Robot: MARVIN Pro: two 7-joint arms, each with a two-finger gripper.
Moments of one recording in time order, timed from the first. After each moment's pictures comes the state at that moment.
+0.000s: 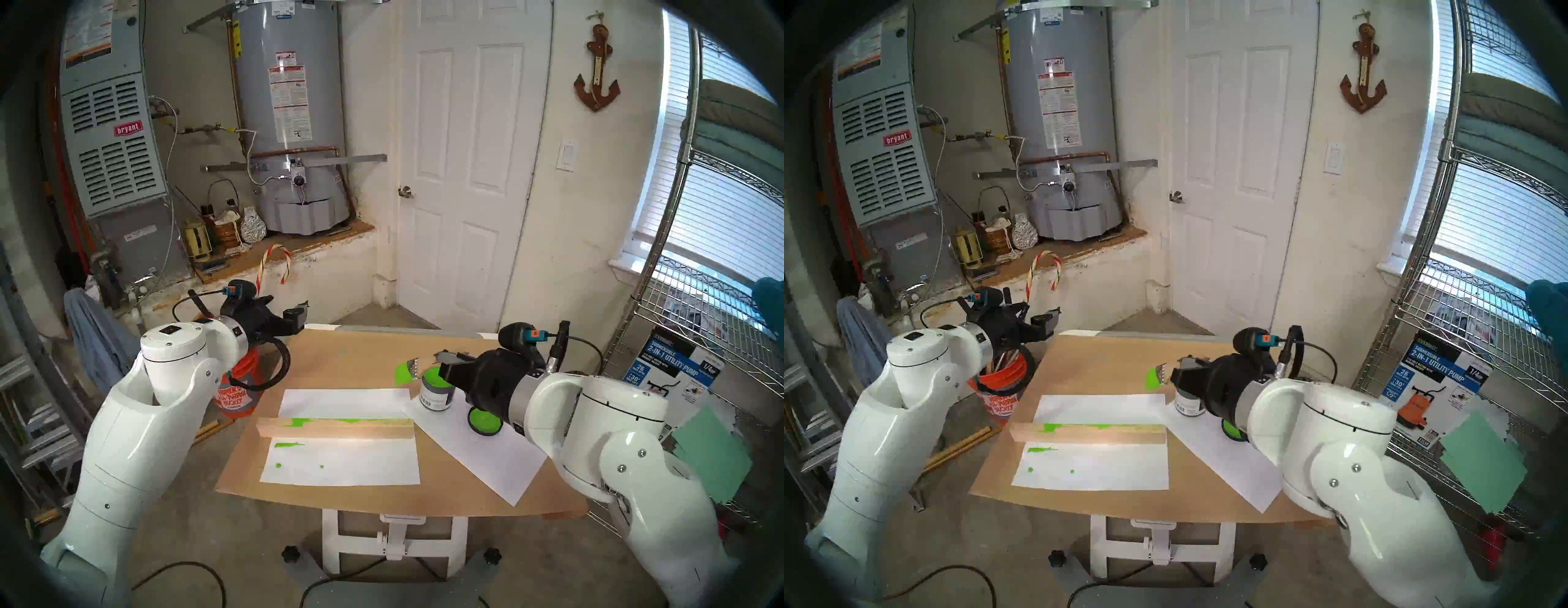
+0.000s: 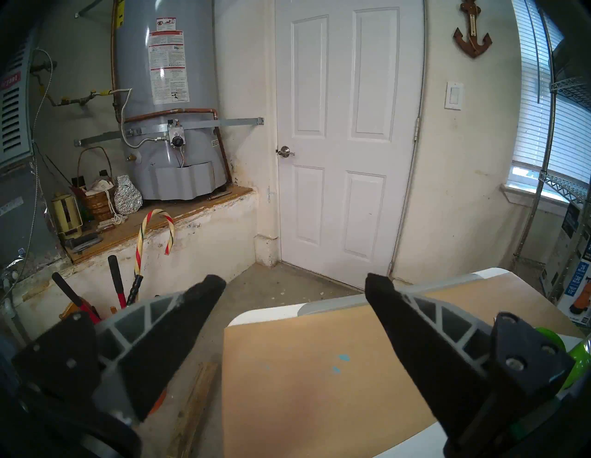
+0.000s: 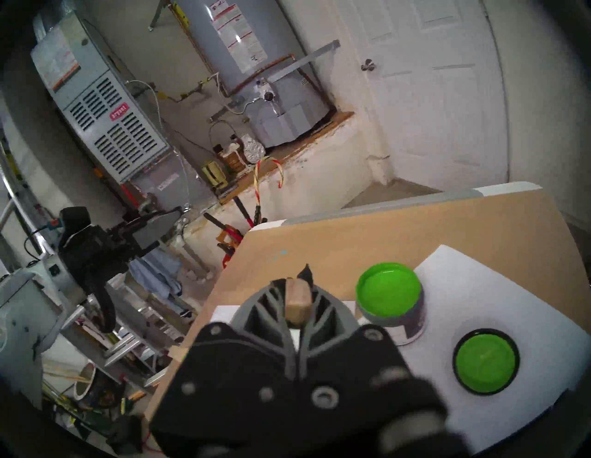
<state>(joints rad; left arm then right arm) 1.50 -1.00 -1.52 -1.90 -0.62 0.55 -0.02 -1.65 -0.97 1.24 -2.42 1.31 0.59 -0.67</state>
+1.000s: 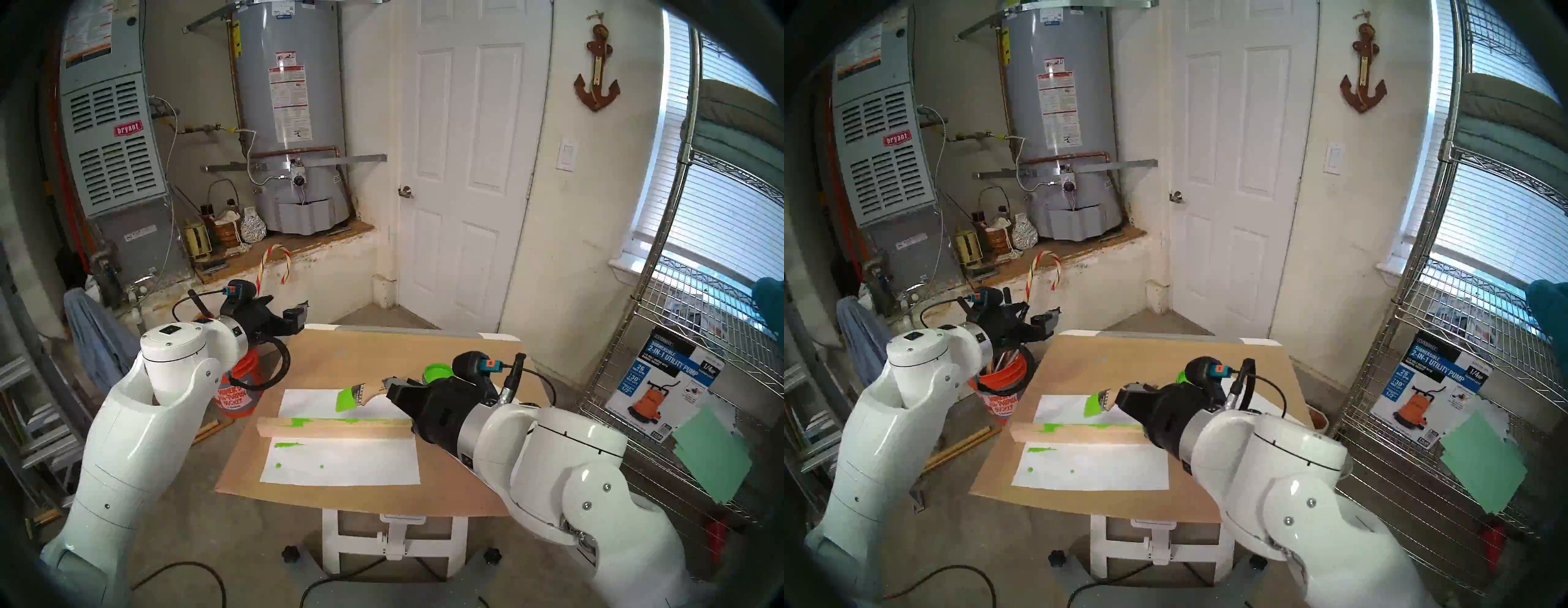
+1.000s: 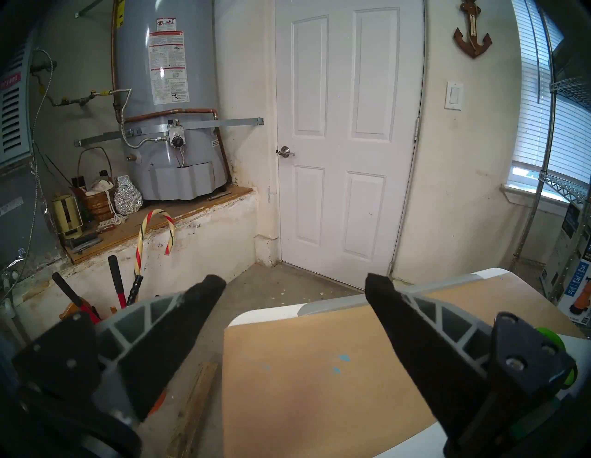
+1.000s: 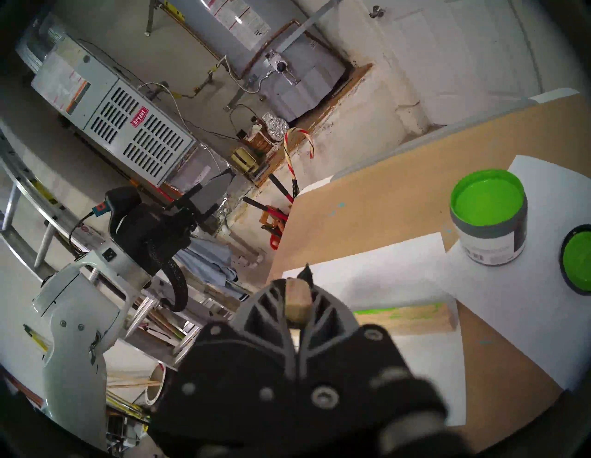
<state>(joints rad) 1.50 -1.00 -1.52 -1.90 -0.62 0.55 -0.02 -1.67 -1.12 1.05 -2.41 1.34 0.50 -0.77</state>
